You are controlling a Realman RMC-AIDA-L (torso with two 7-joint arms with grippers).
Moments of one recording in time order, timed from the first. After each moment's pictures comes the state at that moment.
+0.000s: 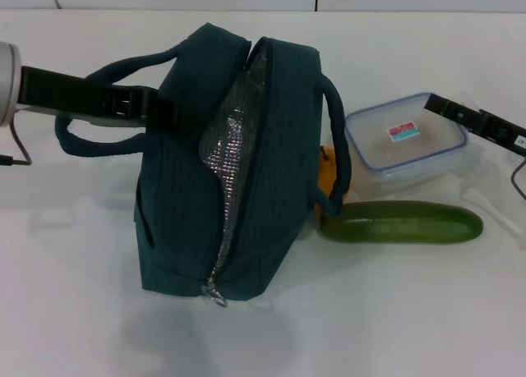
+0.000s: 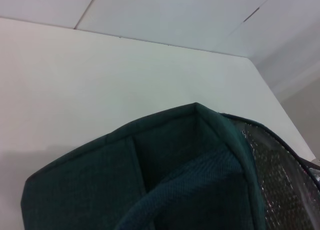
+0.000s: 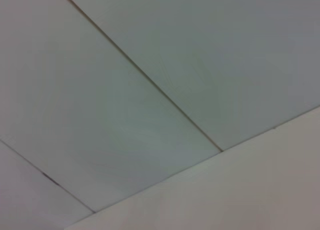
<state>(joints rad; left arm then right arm) -0.44 -2.08 0.90 1.46 2.13 1.77 -2.70 0.59 2.01 -0.84 -0.22 -1.41 -1.12 1.58</state>
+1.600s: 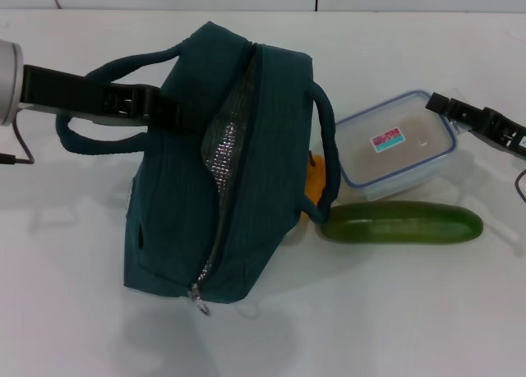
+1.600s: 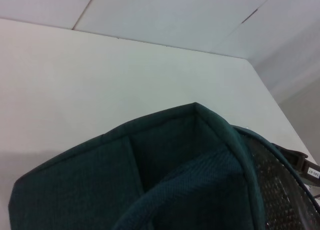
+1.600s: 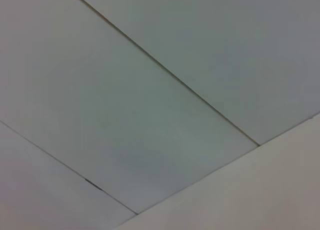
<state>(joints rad) -0.45 -2.08 0.90 1.45 2.12 1.77 -2.71 0.57 2.01 -0.84 -0.22 -1.41 -1.24 1.66</state>
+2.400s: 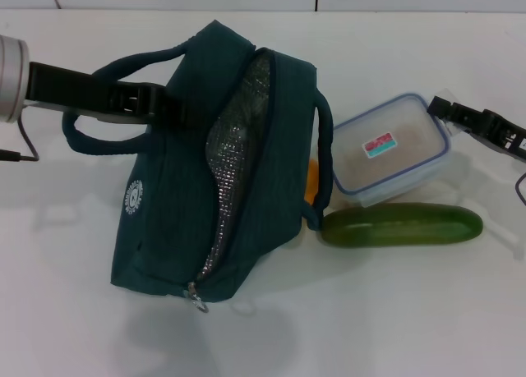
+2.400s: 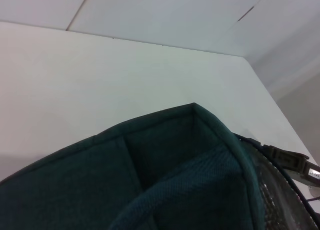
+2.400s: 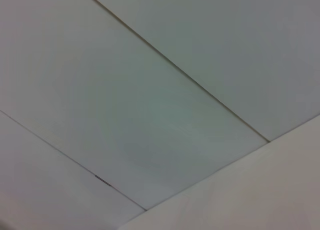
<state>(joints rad) -0.46 -2.08 0.91 1.45 2.13 1.76 -2.71 0.56 2.01 -0.84 -0.23 -1.42 -1.27 1.66</state>
